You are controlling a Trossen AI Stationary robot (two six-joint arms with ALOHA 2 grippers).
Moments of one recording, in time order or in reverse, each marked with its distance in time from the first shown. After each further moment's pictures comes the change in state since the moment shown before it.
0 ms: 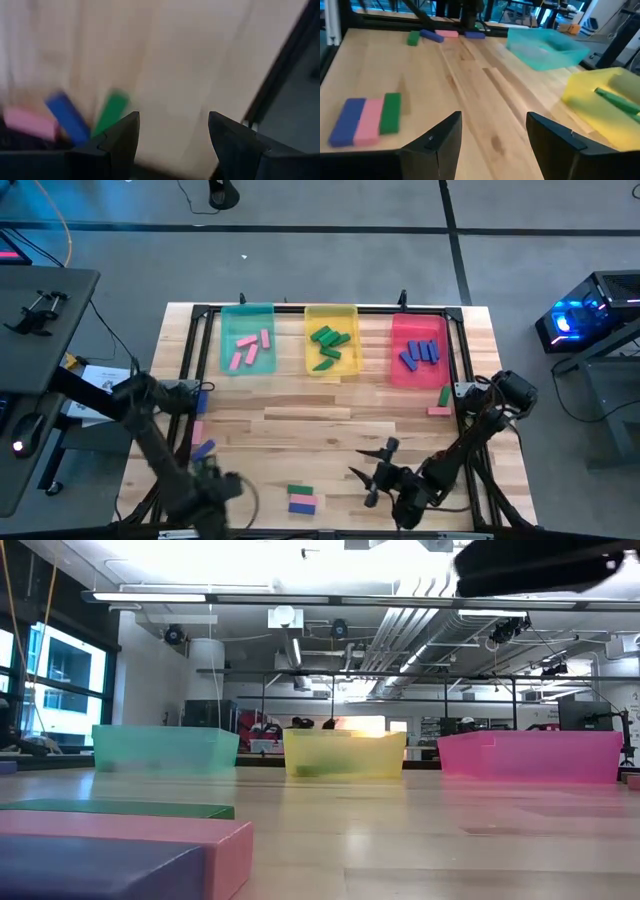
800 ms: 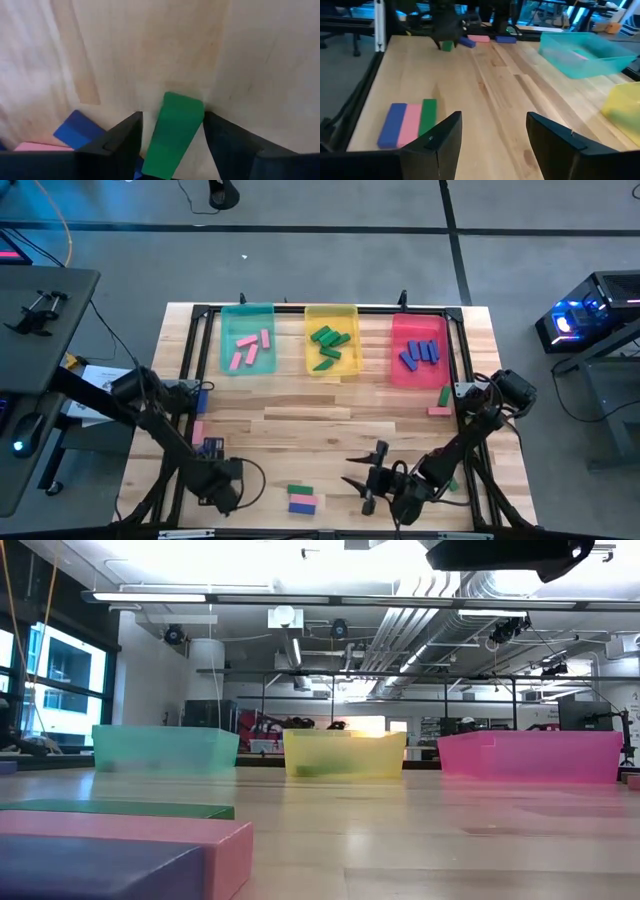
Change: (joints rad) left arm 0.053 -0.008 -0.484 0.271 0.154 0.346; right arm -0.028 -0.001 0.000 0.204 -0.155 -0.179
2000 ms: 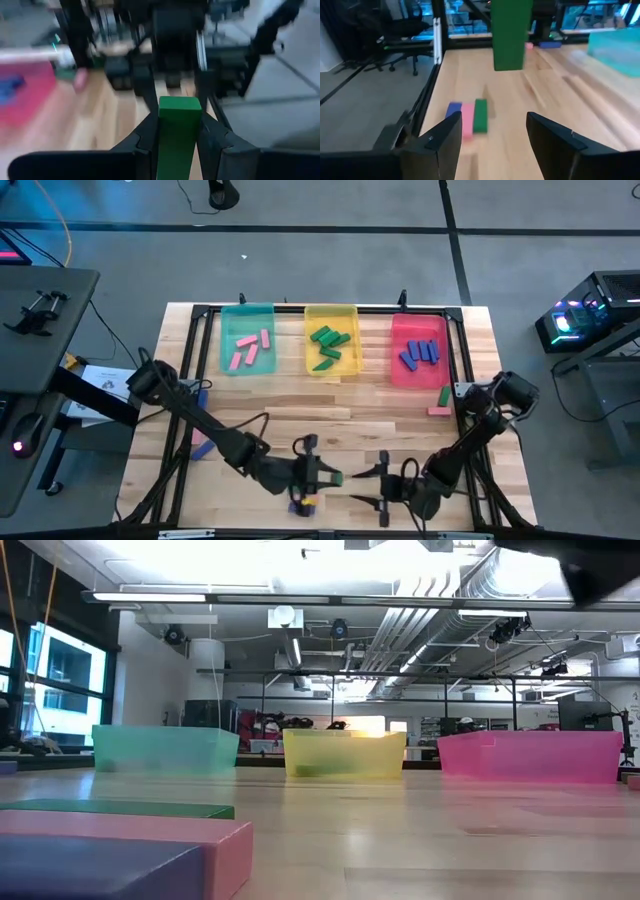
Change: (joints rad) left arm 0.337 -0.004 0.288 1.188 -0.610 0.778; right arm 0.057 -0.001 -0.178 0.420 -0.128 -0.062
